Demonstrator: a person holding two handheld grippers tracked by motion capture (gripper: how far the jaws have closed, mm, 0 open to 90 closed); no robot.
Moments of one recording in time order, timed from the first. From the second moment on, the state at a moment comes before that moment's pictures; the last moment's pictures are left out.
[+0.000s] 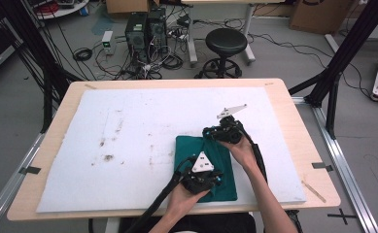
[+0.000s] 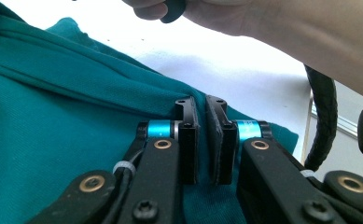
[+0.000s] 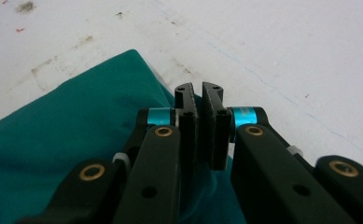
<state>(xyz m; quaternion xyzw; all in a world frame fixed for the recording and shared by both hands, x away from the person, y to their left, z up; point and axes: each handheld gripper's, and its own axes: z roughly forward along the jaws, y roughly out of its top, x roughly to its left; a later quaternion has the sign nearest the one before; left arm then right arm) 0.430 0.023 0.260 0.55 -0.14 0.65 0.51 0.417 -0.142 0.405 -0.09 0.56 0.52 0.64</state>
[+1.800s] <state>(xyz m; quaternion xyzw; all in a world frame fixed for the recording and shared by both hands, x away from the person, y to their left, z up) 0.392 0.105 0.306 0.44 -0.12 0.67 0.58 0.385 -0.156 0.366 -0.12 0.52 0.56 0.64</state>
